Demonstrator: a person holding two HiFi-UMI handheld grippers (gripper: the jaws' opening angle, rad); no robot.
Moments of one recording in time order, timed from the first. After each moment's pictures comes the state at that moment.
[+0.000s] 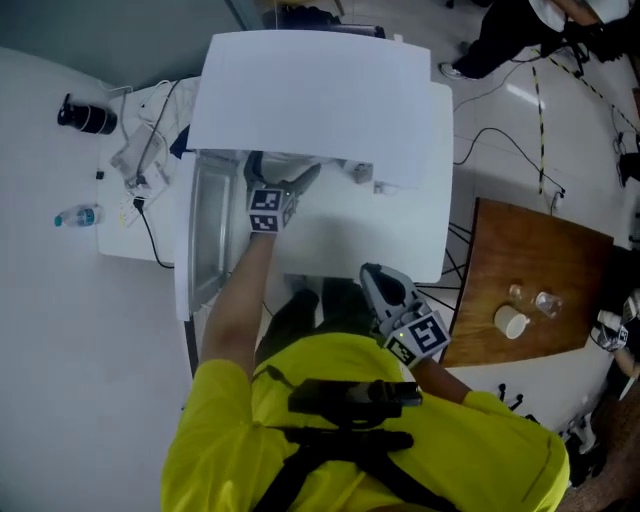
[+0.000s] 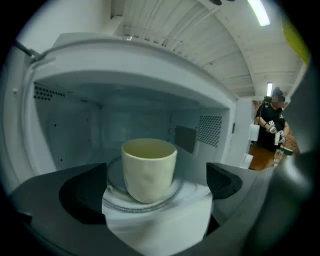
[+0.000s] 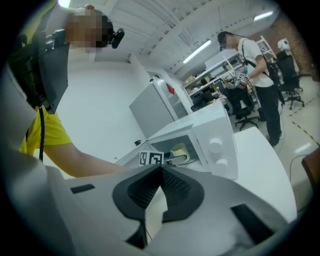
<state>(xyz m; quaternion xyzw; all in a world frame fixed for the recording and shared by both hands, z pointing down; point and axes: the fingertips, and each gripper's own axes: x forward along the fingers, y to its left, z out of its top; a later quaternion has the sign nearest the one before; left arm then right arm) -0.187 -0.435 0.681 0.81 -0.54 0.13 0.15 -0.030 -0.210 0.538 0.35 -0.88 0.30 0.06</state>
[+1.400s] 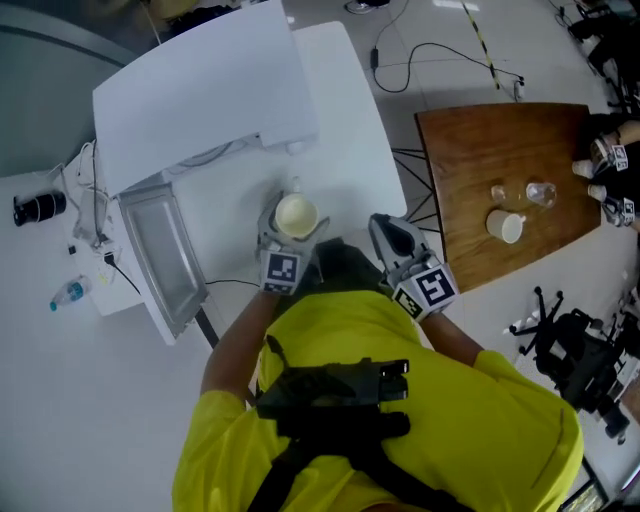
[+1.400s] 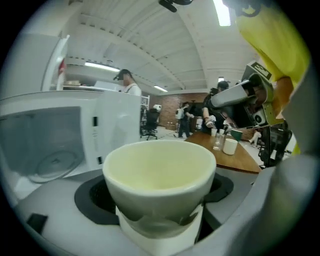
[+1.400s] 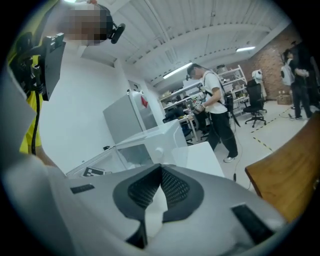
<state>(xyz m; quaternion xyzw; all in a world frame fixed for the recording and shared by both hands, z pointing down) 0.015 -0.238 0.667 0.92 -0.31 0.20 0.10 0.116 -0.188 0.553 0.53 -0.80 0.27 0.06</state>
